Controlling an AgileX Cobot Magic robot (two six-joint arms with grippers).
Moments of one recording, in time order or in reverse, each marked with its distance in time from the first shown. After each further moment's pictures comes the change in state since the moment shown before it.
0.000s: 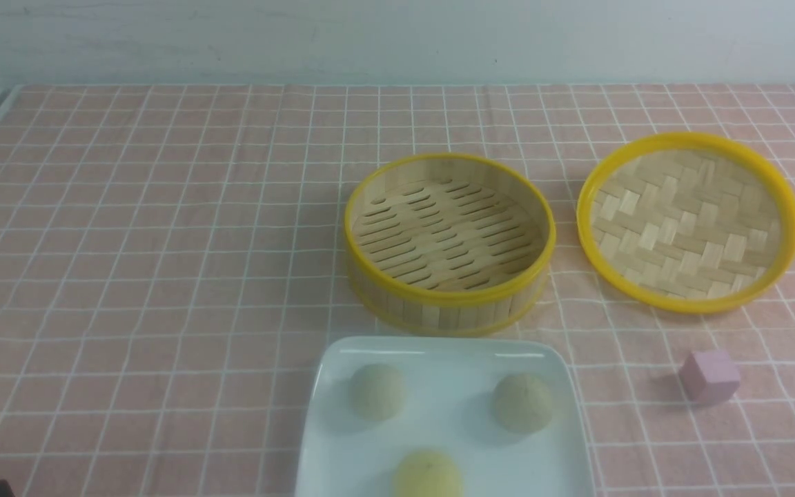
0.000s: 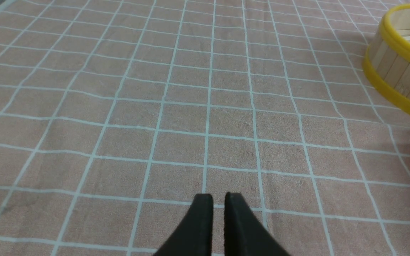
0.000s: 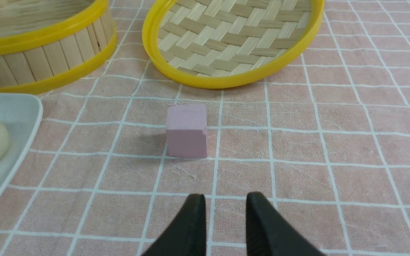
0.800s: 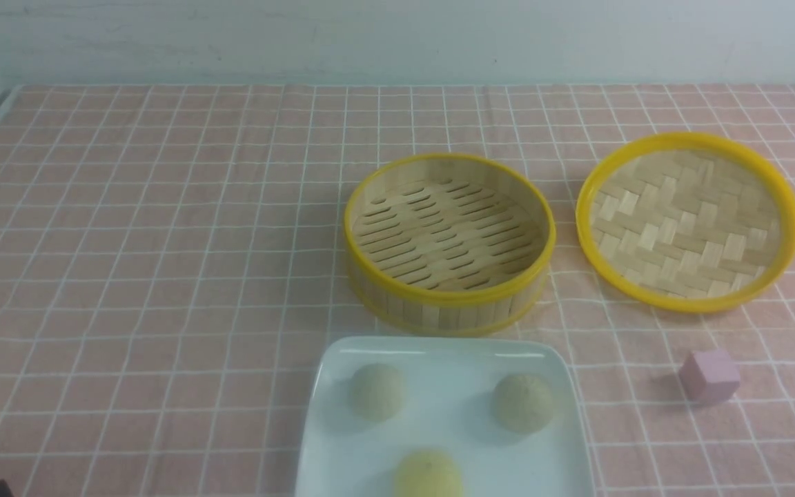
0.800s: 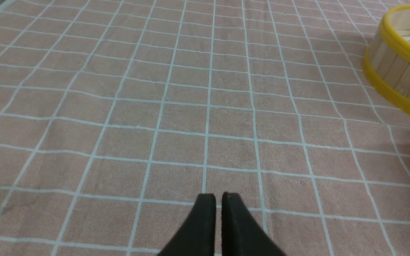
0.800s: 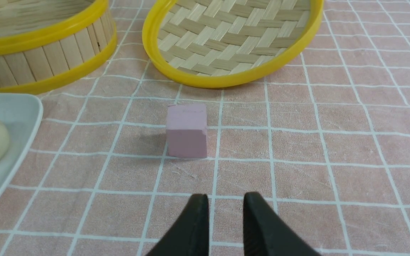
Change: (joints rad) right arm 0.000 0.000 0.000 0.000 0.000 0.000; left arm 0.000 0.000 0.000 0.000 0.000 0.000
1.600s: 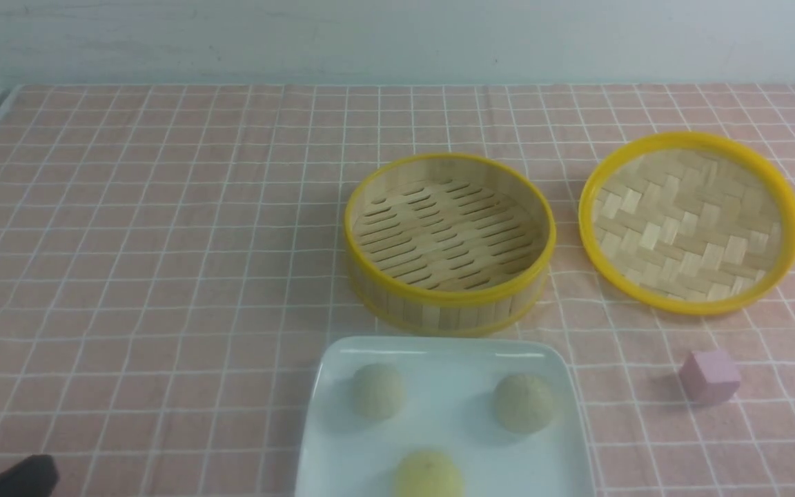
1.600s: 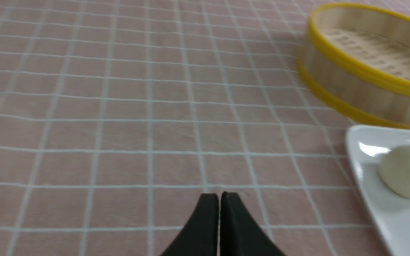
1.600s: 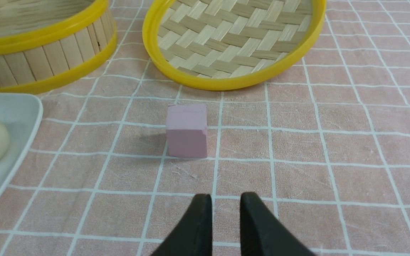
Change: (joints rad) right arm 0.000 0.000 0.000 0.001 0.000 0.000; left arm -0.090 0.112 -0.043 -0.023 -0.095 0.002
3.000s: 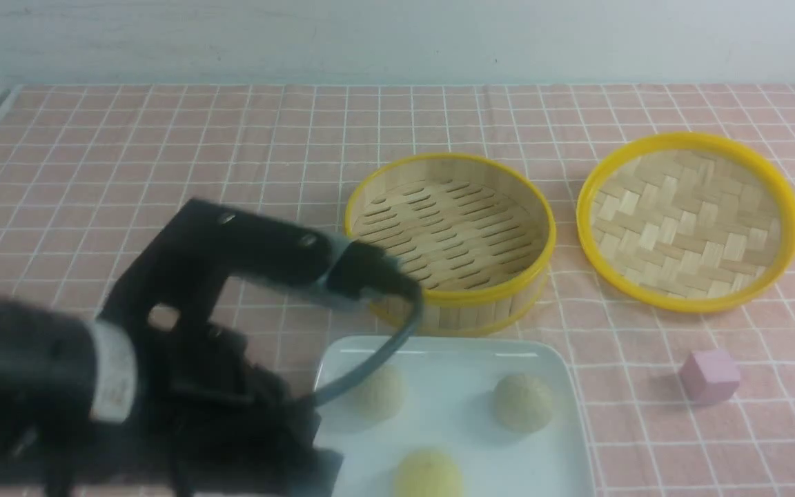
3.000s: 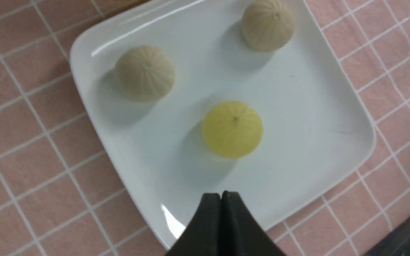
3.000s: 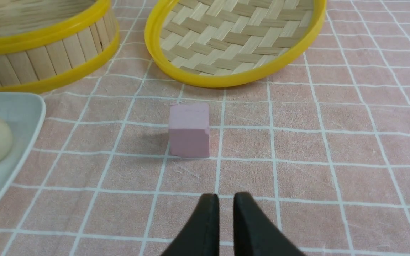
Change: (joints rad) right arm 0.004 0.000 0.000 0.000 0.000 0.000; left arm -0.627 0.896 -0.790 -0.179 0.451 -0.029
